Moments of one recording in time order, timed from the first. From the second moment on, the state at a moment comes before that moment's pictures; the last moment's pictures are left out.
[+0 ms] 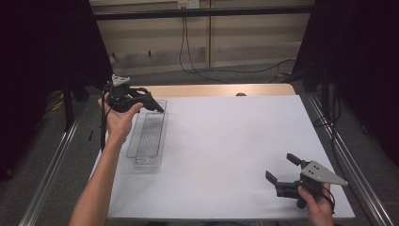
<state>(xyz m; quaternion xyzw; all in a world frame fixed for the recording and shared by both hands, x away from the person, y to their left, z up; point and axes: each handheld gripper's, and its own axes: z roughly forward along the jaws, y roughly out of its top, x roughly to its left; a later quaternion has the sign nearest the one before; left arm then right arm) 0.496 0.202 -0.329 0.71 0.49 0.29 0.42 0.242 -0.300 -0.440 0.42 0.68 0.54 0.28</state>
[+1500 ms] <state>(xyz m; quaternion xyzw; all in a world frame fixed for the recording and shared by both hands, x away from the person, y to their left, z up) 0.515 0.181 -0.359 0.71 0.51 0.31 0.37 0.241 -0.300 -0.441 0.41 0.68 0.53 0.28</state>
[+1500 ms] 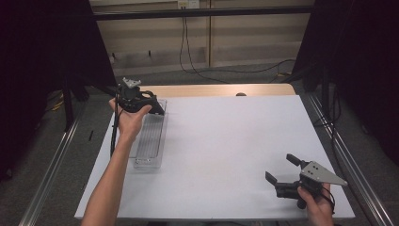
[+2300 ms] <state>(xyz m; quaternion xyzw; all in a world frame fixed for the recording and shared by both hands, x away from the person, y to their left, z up) 0.525 0.173 -0.366 0.70 0.51 0.33 0.38 0.242 -0.299 -0.442 0.41 0.68 0.53 0.28</state>
